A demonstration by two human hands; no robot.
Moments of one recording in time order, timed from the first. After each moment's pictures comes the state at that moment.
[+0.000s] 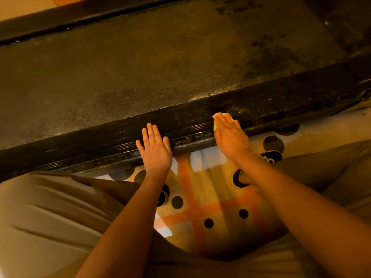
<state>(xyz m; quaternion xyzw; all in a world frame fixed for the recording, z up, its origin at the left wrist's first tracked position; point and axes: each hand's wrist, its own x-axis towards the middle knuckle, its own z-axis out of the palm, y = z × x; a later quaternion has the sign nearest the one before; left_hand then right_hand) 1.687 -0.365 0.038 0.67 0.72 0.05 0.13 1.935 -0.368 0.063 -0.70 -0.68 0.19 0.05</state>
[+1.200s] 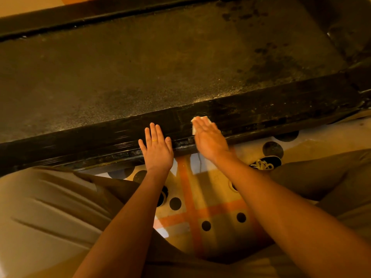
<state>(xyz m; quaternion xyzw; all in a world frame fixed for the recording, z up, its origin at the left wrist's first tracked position) 1.687 -0.364 0.043 0.67 0.72 0.04 0.15 1.874 -0.352 0.064 -0.65 -0.73 0.19 0.04</state>
